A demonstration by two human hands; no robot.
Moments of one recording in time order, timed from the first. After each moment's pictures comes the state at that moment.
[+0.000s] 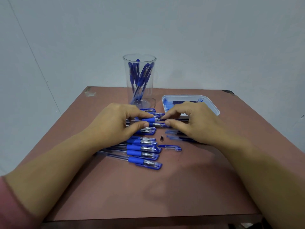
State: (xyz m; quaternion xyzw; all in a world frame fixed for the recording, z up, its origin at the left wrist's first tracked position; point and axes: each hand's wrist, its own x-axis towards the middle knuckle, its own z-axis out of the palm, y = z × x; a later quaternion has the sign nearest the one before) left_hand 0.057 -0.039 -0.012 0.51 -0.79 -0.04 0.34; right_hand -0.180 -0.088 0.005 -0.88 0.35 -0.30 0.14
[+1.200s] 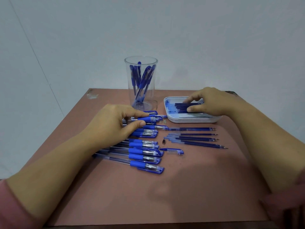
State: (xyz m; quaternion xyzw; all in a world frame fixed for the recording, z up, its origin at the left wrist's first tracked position) left_hand 0.067 -0.043 -0.012 0.52 -0.78 -0.02 0.35; right_hand -0.214 -0.171 0.033 -0.85 0.50 -0.09 0.14
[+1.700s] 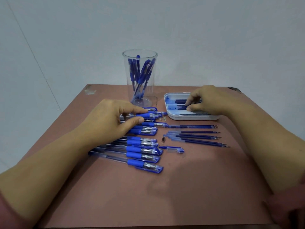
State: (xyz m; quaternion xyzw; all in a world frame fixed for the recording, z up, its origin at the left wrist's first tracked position) left_hand 0.068 -0.046 -0.012 0.52 -0.78 0.00 0.34; right_hand -0.209 -0.181 0.019 -0.86 0.48 -0.12 0.11
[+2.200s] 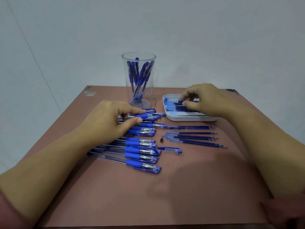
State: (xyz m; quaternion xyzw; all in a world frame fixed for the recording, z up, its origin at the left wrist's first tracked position) left_hand 0.068 -0.045 -0.011 0.53 -0.77 0.00 0.34; right_hand -0.201 -0.157 0.030 -0.87 0.44 -0.18 0.14
